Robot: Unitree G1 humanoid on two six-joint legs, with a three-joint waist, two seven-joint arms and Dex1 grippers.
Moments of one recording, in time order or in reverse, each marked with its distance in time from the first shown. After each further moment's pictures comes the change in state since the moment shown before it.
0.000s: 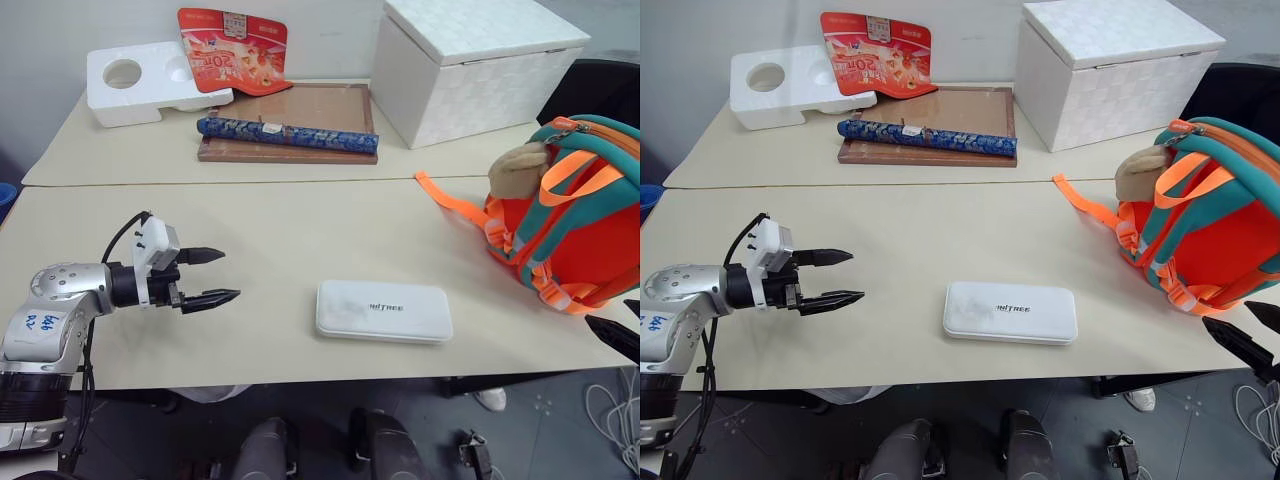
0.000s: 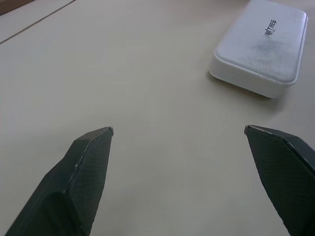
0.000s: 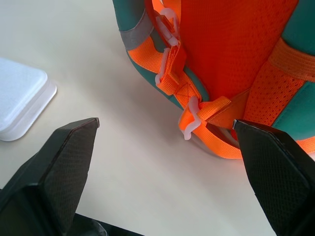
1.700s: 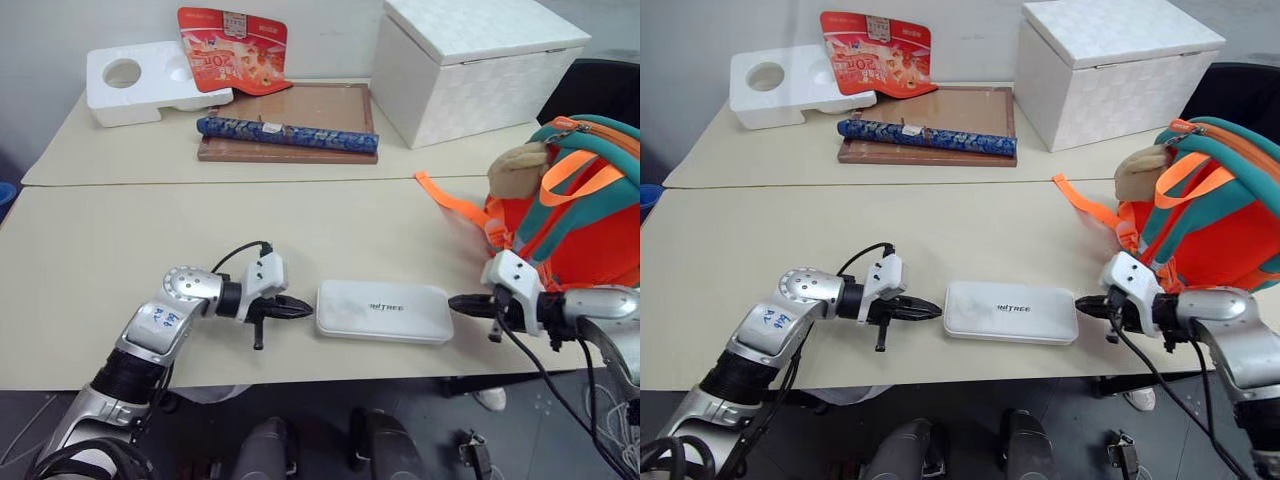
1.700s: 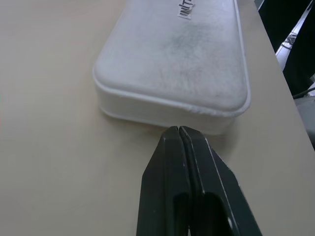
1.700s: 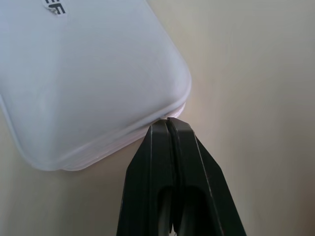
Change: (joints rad) left arm -0.161 -0.234 -0.419 -0.035 0.200 0.008 0.015; right arm -0.561 -0.105 0.886 0.062 -0.339 -0.130 0.058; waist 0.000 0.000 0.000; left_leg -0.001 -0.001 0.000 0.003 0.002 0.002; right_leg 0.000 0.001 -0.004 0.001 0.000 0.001
